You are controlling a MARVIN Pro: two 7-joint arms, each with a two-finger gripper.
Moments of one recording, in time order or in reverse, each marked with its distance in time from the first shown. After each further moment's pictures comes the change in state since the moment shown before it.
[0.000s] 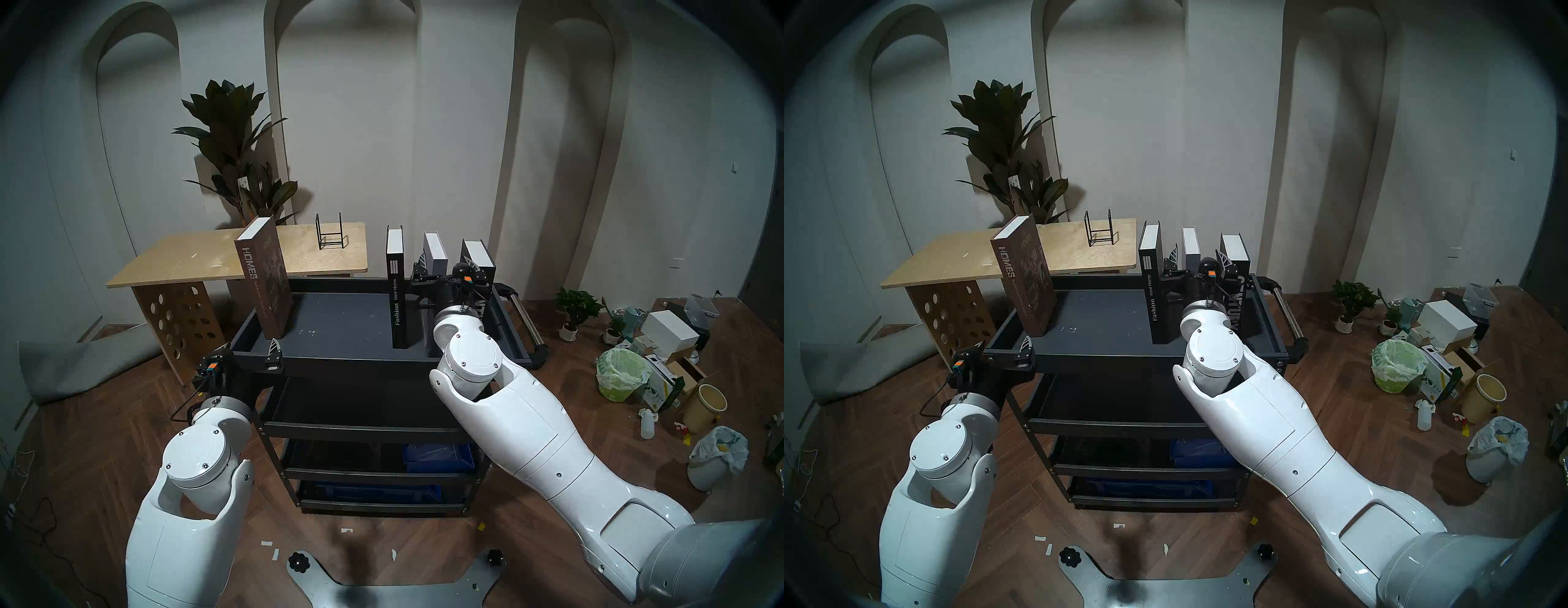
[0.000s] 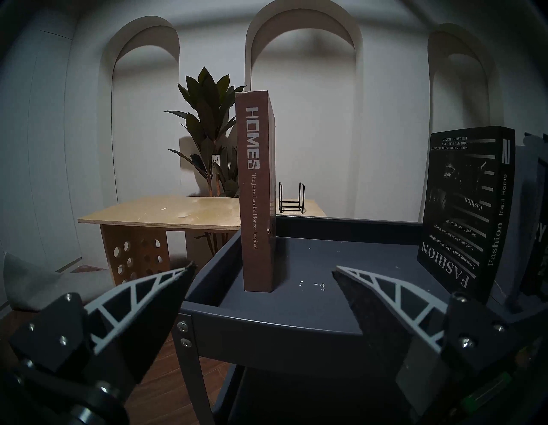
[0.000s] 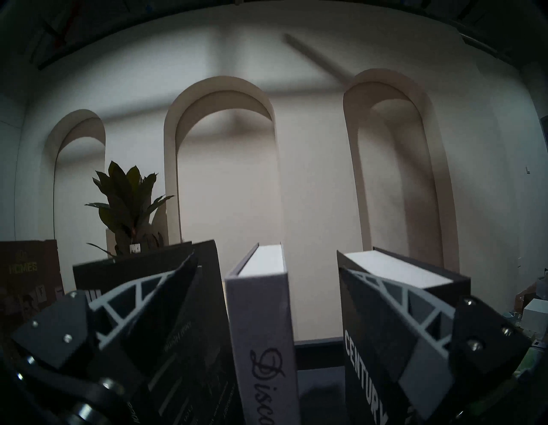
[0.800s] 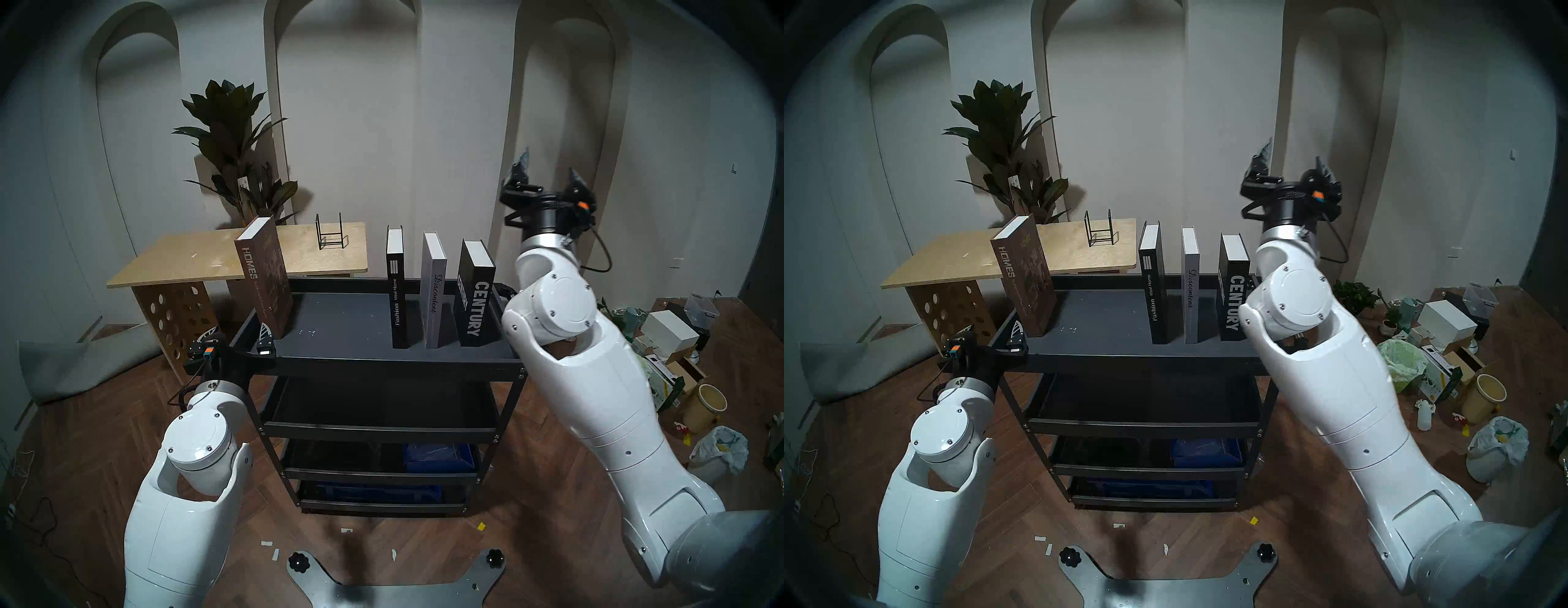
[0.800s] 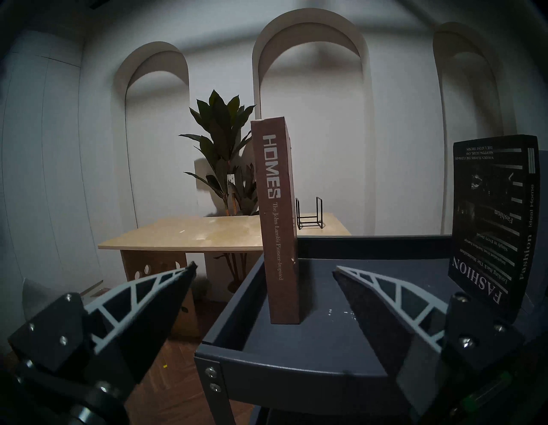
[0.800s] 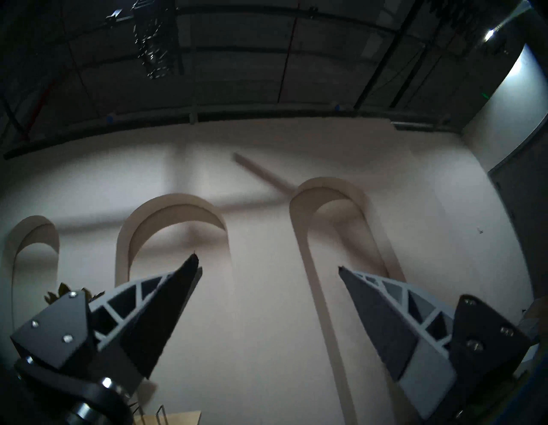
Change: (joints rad) left arm -0.093 0.025 -0.004 0.051 0.066 -0.009 0.048; right arm -0.002 0.175 0.277 -0.313 -0.023 -0.032 -0.110
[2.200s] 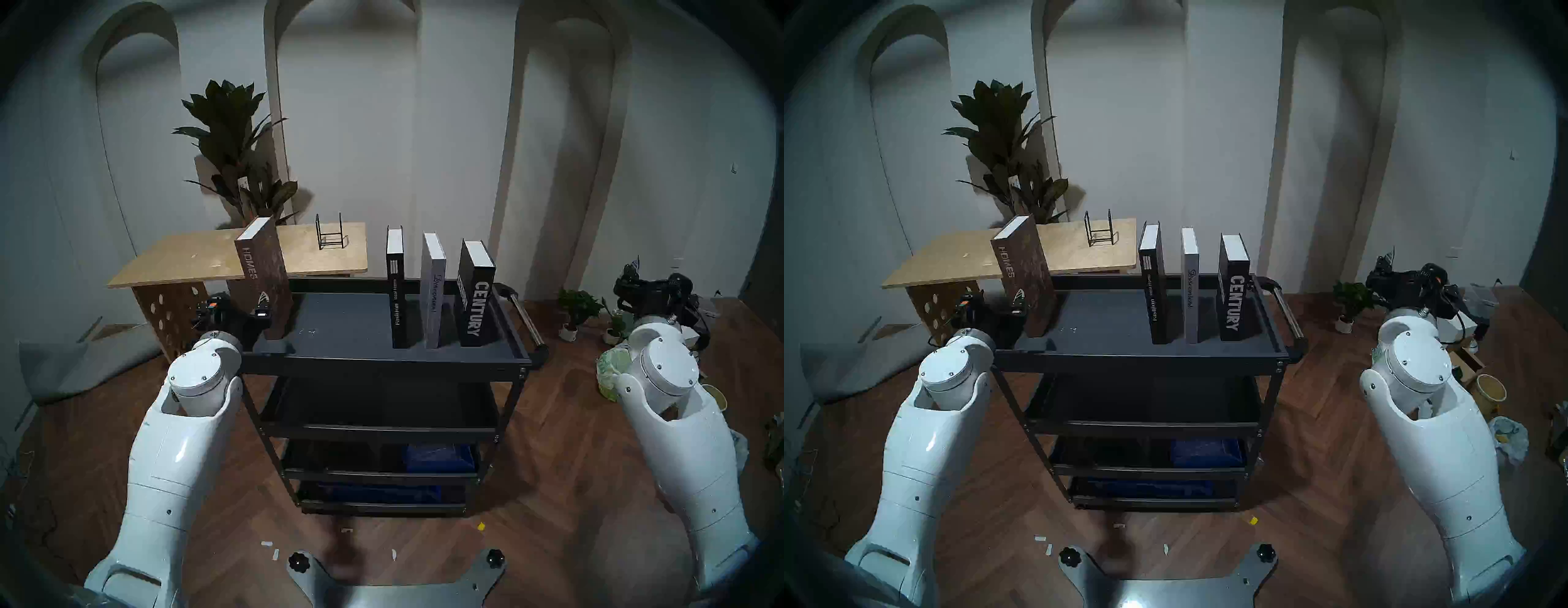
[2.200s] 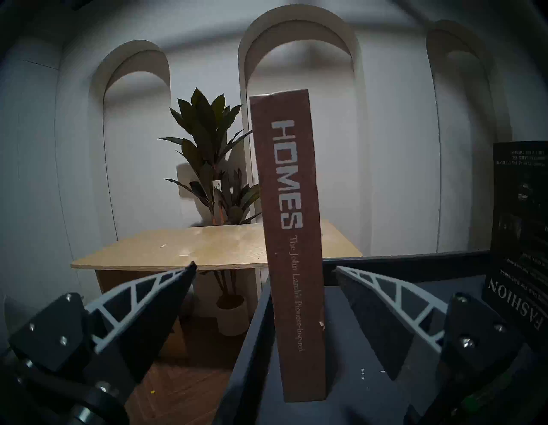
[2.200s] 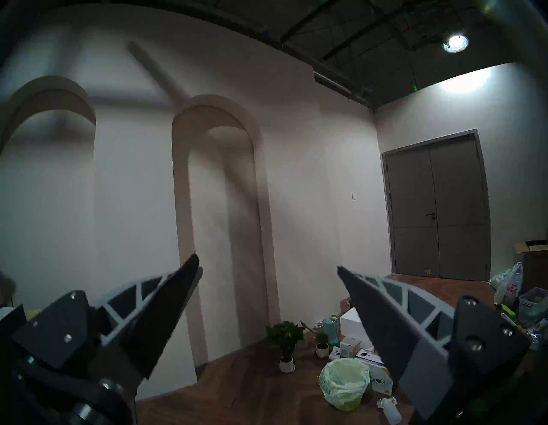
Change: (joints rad) left arm -0.372 0.078 0.013 0.405 -0.072 -0.040 -0.176; right arm -0.518 0.220 0.402 -0.110 0.213 0.218 -0.070
